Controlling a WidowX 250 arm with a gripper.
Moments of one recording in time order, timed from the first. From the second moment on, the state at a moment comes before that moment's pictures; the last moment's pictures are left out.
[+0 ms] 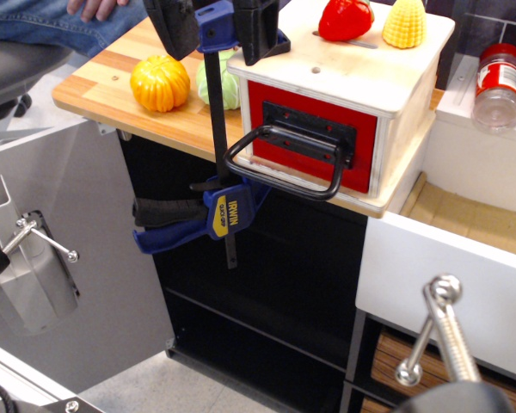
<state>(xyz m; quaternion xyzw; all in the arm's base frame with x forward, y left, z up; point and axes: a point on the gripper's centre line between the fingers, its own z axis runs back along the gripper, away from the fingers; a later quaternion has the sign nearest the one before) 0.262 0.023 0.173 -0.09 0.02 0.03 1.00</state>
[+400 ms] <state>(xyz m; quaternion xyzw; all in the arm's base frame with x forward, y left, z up) 0.264 0.021 0.163 -0.09 0.03 0.04 0.99</state>
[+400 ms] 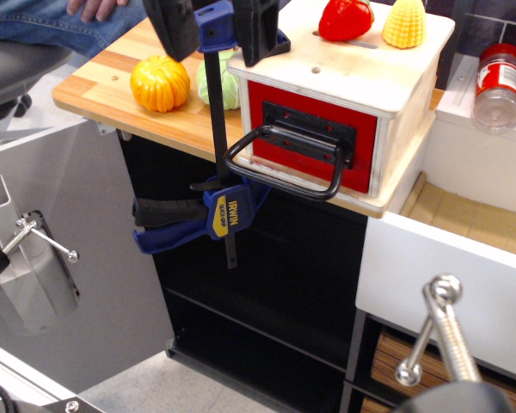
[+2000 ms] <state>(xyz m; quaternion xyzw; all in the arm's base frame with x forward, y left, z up) 0.314 -0.008 0.040 -0.02 -0.07 0.06 1.00</state>
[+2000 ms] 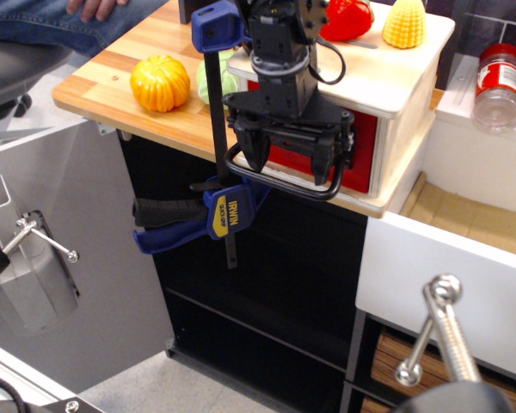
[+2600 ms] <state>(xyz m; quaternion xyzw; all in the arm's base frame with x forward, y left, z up) 0.263 -0.007 0.030 0.02 -0.02 0.05 1.00</state>
